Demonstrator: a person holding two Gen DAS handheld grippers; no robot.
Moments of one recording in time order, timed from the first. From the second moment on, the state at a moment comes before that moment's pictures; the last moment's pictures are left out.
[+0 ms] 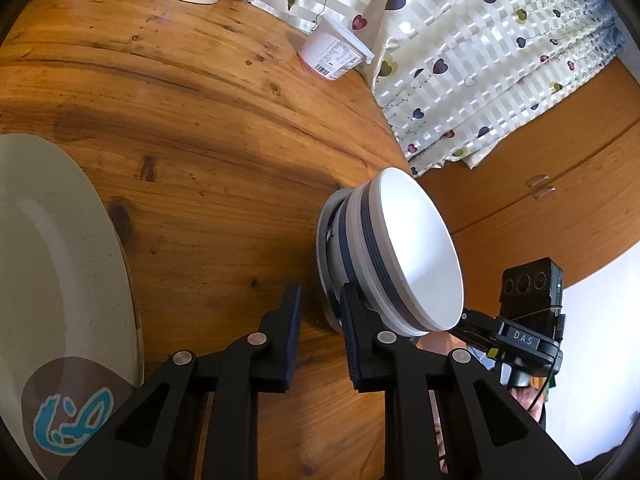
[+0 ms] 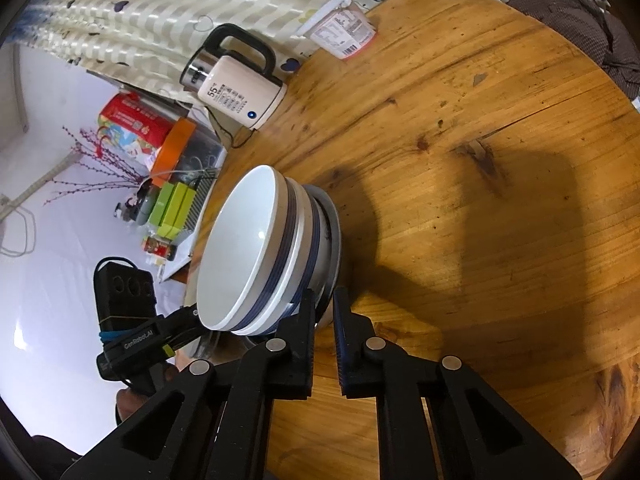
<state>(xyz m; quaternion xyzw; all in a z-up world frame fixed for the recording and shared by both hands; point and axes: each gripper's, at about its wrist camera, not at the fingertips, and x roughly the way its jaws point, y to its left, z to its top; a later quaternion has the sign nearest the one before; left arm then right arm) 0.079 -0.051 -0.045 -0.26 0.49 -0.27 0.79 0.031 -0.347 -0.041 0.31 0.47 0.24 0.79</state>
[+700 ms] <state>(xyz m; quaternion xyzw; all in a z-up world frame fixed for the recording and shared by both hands) 0.079 -0.049 -0.051 -0.29 0.48 -0.30 0.77 0.031 -0.347 -0.035 0.31 0.47 0.24 0.79</state>
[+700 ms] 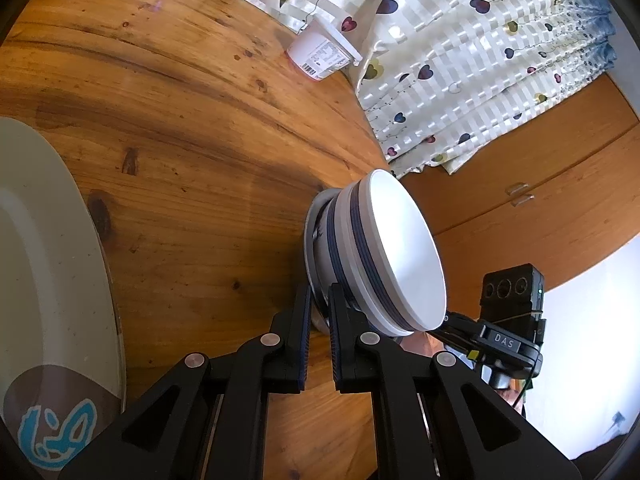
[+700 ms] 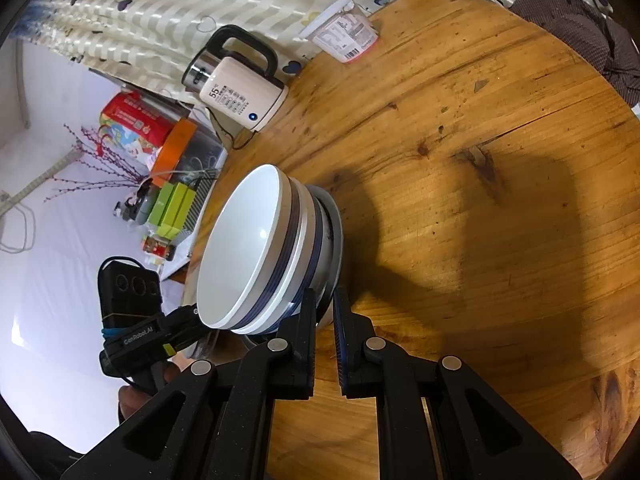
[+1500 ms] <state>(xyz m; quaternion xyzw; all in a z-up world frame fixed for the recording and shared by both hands) 0.077 -0.050 -0.047 -0.28 0.47 -0.30 0.78 0.032 -0.349 -0.028 0.29 0.46 0.24 0.80</state>
